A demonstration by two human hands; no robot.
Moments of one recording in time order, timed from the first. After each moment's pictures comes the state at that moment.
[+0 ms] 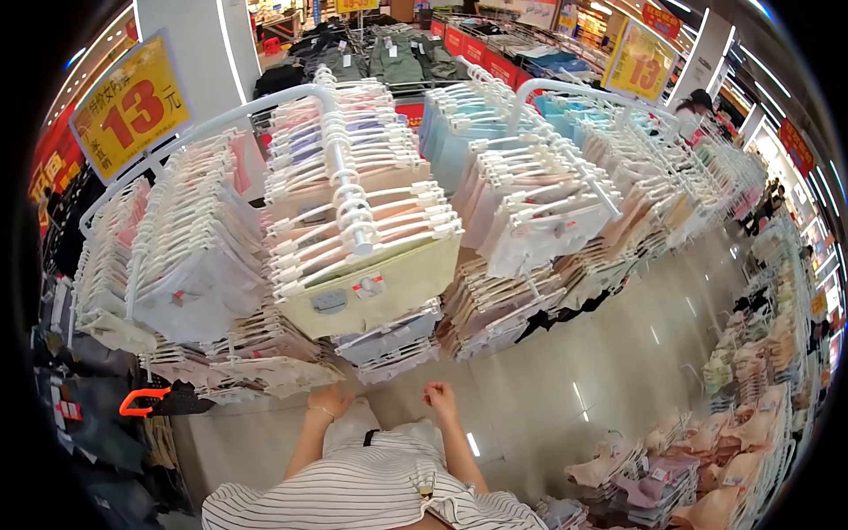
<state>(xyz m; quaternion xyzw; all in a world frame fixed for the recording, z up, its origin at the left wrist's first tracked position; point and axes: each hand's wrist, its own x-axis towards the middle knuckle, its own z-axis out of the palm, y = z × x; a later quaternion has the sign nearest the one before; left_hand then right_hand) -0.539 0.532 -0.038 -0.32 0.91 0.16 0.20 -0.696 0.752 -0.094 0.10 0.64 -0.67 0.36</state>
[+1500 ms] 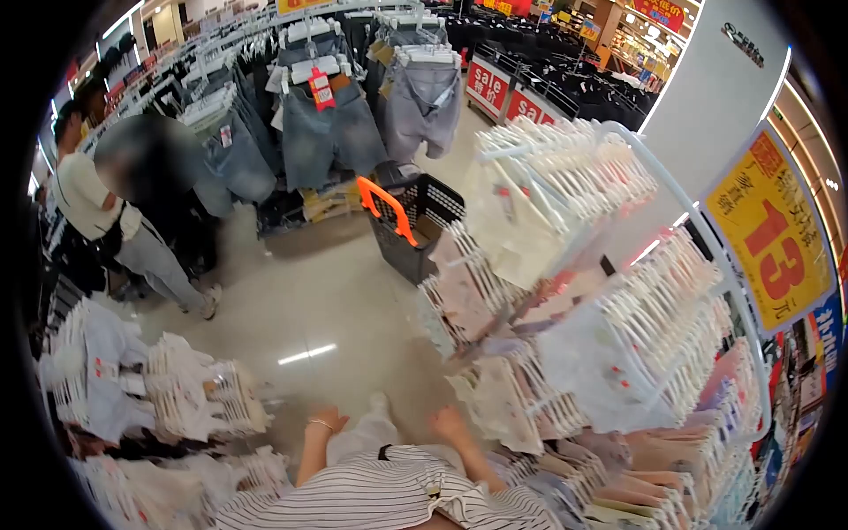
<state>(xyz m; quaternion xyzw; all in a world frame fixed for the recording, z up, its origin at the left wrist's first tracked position) -0.094 0.554 -0.100 -0.82 0.43 0.36 0.12 -0.386 0.396 -0.183 -0.84 0.42 0.12 0.31</state>
